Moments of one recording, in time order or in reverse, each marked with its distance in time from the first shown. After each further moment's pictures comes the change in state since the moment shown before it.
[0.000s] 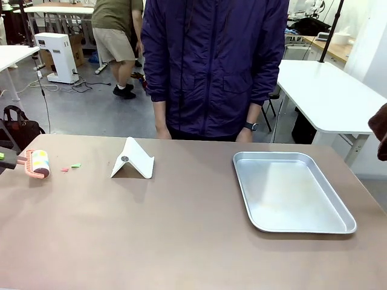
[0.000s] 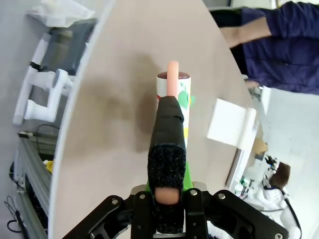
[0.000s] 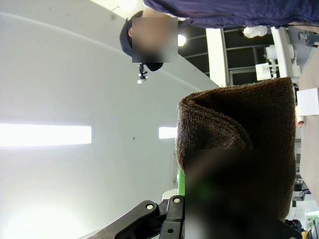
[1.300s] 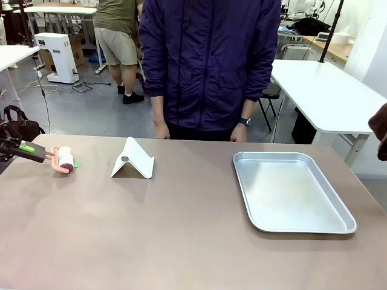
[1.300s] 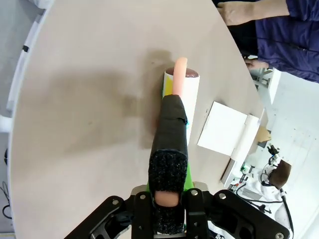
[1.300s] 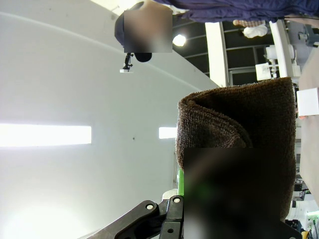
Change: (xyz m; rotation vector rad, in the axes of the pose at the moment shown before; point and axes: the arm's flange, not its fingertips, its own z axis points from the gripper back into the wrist) left arm 0.039 -0.060 -0.072 0.050 0.155 0.040; right arm 0.000 0.000 0.000 0.000 0.000 0.000
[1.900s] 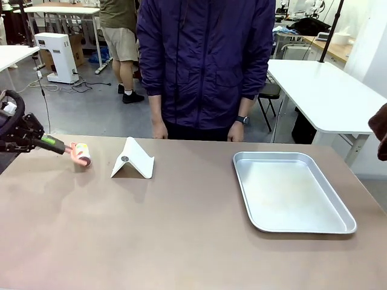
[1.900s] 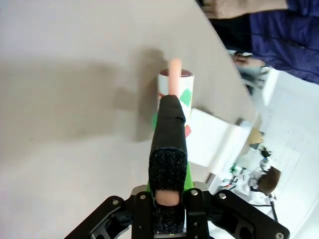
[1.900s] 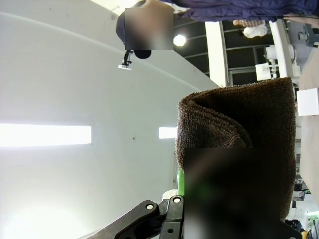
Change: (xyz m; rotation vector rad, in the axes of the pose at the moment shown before) left arm 0.005 -0.046 -0.029 -0.051 0.002 0.038; right arm 0.000 0.000 0.000 0.000 0.000 0.000
